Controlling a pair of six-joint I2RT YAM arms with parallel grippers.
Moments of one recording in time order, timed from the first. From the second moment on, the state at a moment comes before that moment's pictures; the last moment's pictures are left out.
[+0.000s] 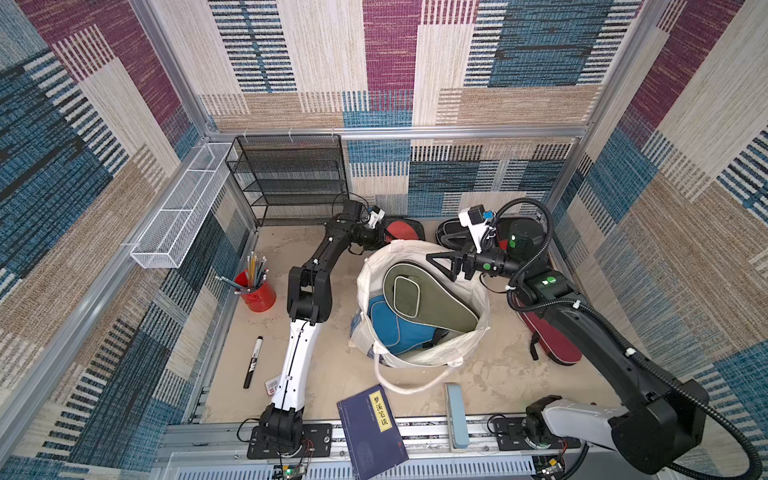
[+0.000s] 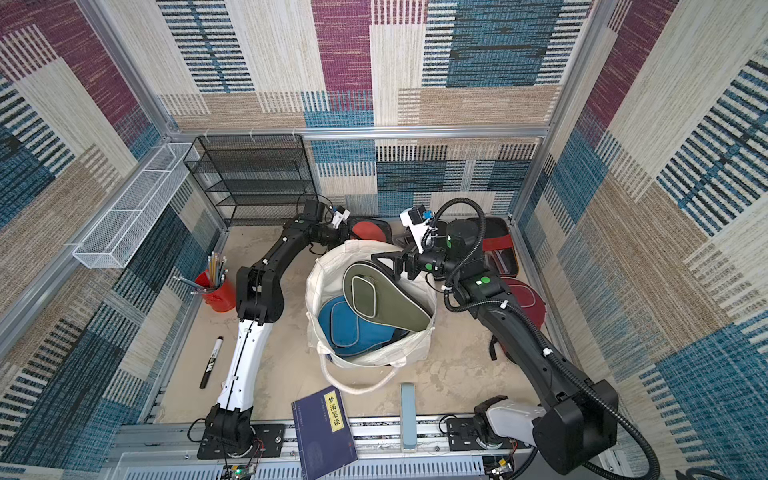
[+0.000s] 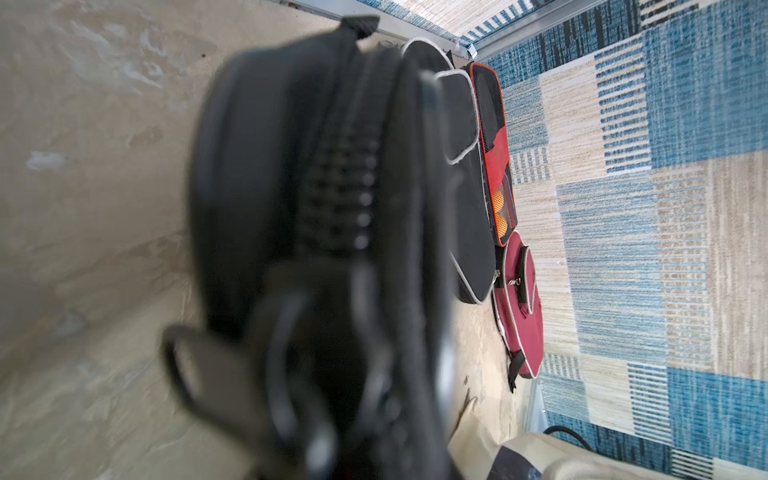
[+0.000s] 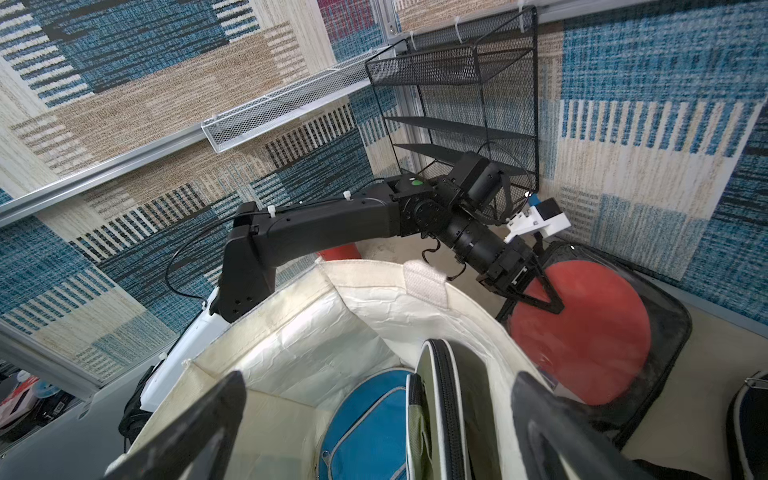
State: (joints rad) left arm -0.25 2.66 2.46 -0.69 0.85 -0.35; right arm 0.37 1.24 1.14 -0.09 -0.71 0.18
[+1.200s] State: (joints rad) left arm -0.34 2.75 2.50 -0.52 0.93 -0.49; right arm 0.33 1.21 1.11 -0.09 -0.73 0.17
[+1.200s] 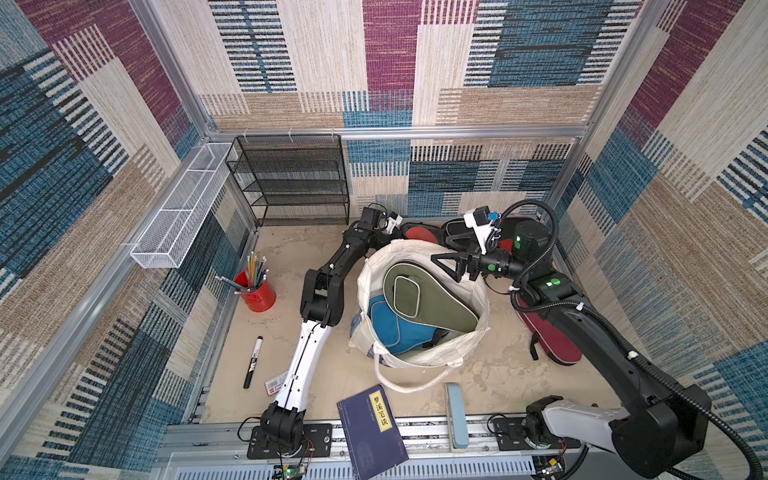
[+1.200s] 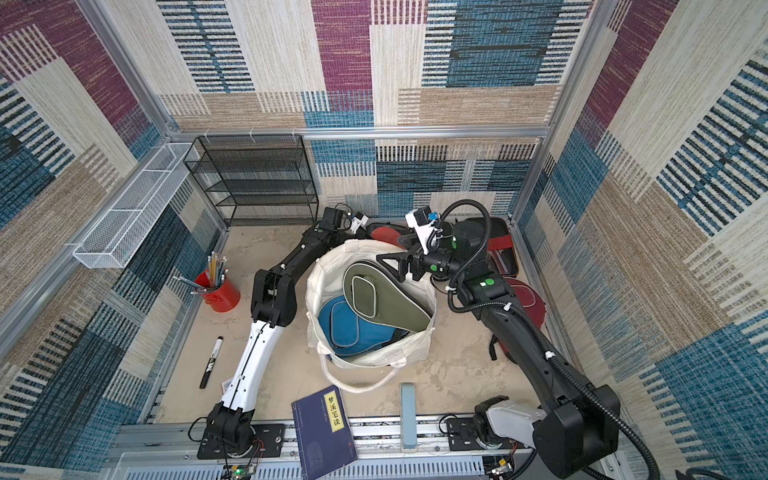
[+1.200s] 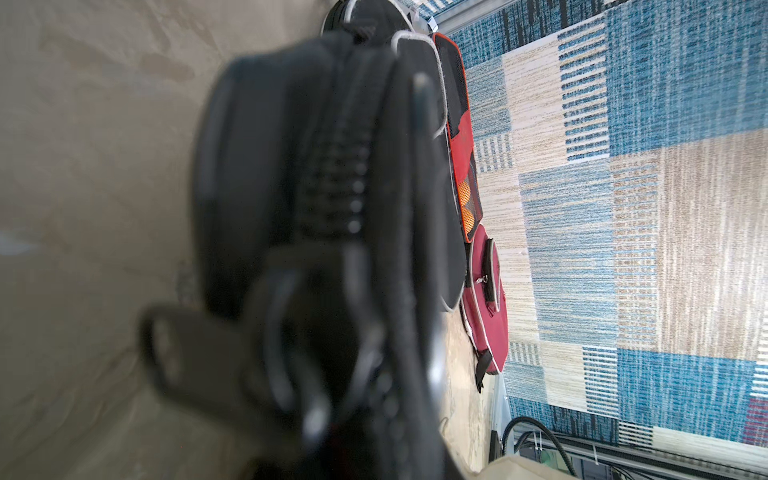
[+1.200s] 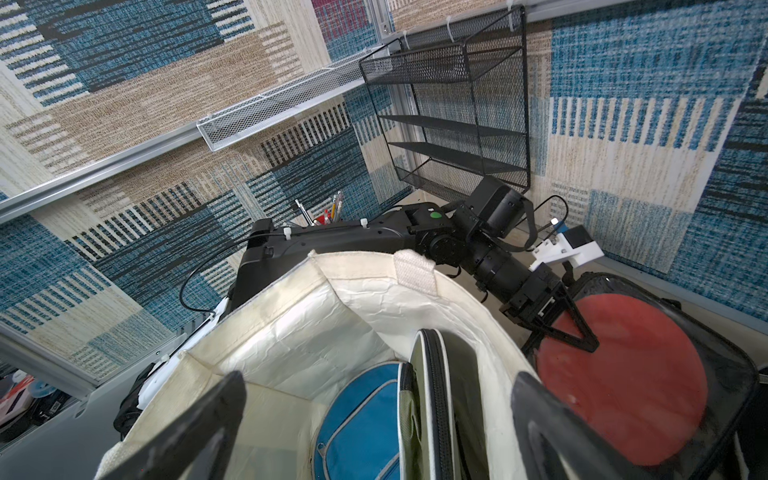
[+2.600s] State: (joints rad) left arm -0.33 1.91 2.25 -0.90 0.40 -0.02; right arm 0.32 1.25 1.20 -0.23 -0.69 0.09
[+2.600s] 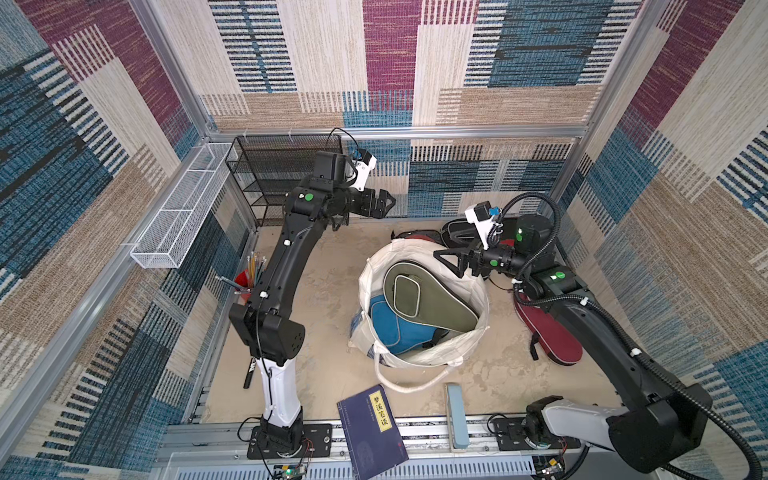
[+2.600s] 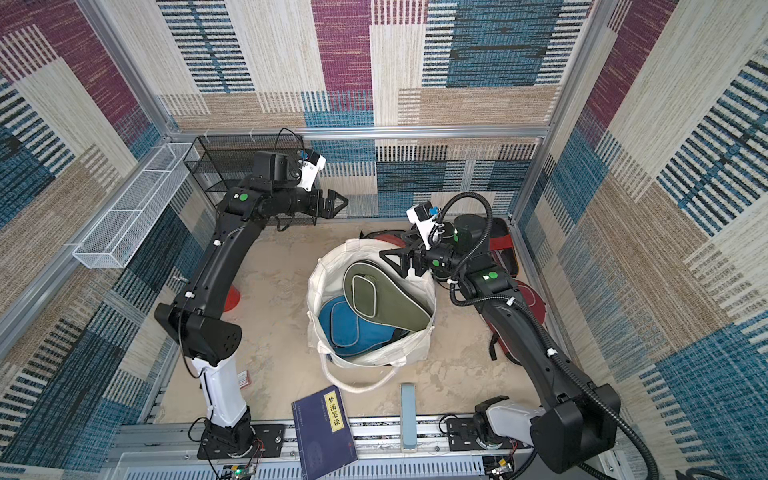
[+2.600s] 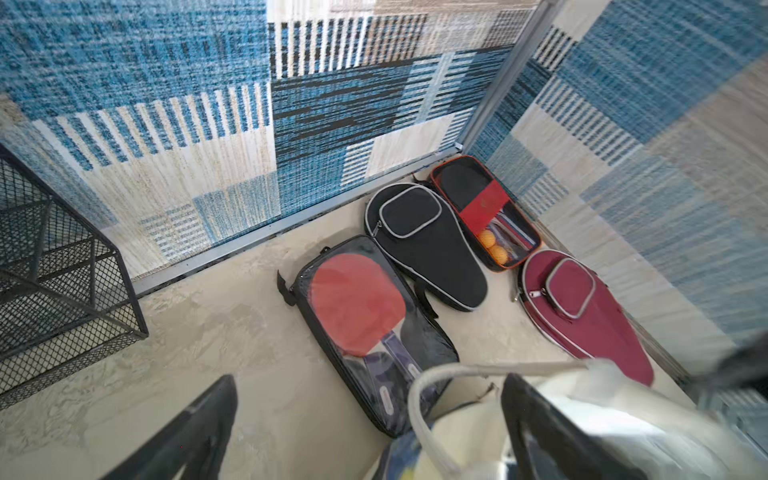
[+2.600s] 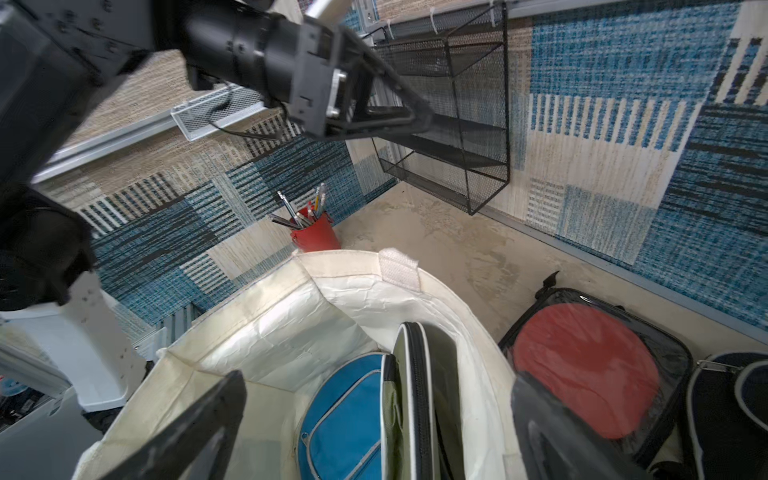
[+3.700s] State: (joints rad) left arm -0.42 1.61 1.69 -0.92 0.29 0.08; right arm 0.54 1.58 1.46 -0.66 -0.28 -0.19
